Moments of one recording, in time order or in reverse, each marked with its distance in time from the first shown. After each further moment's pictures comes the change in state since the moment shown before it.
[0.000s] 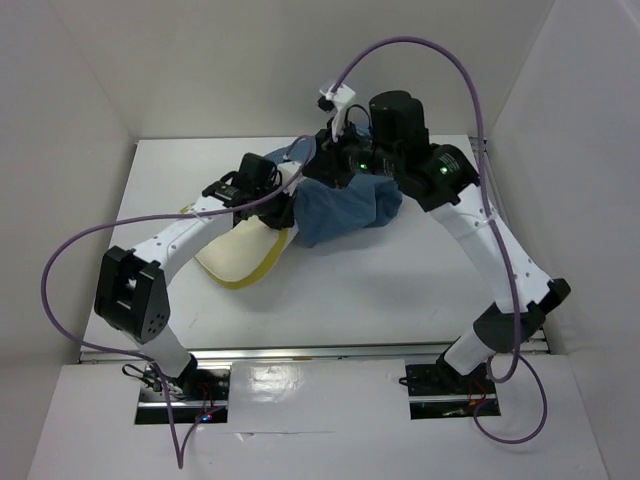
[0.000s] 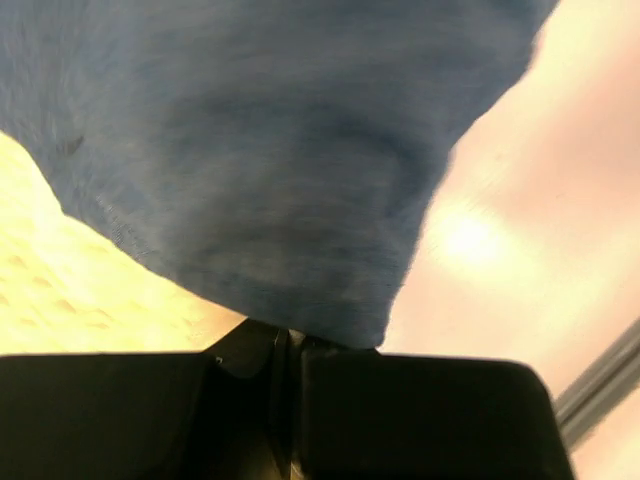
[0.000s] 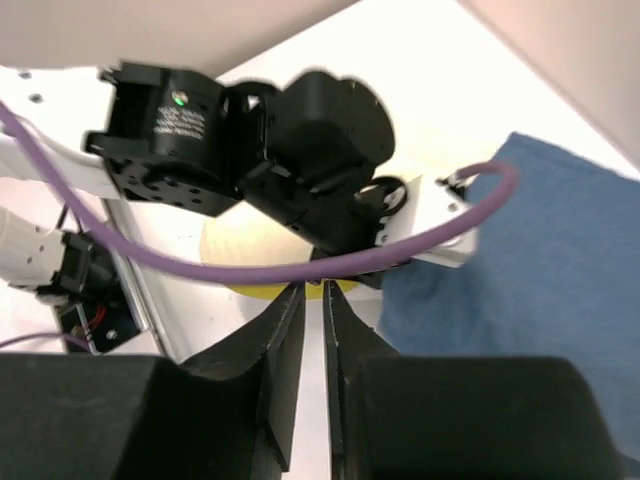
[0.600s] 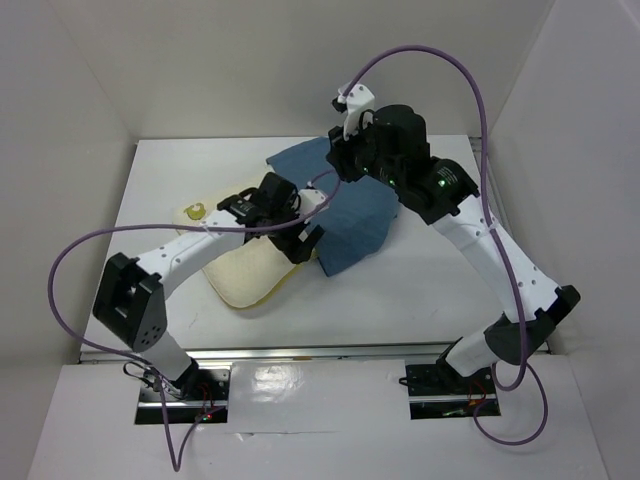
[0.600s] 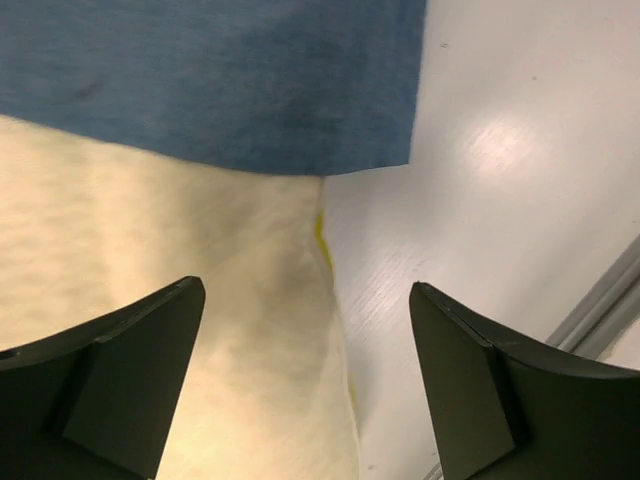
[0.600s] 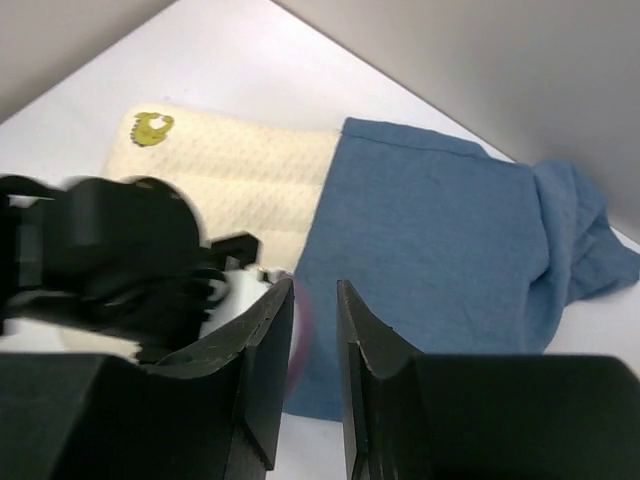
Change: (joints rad) left arm -0.137 0.001 -0.063 -0.094 -0.033 0.126; right arm 0.000 -0.109 -0.177 0.137 0.388 -0.031
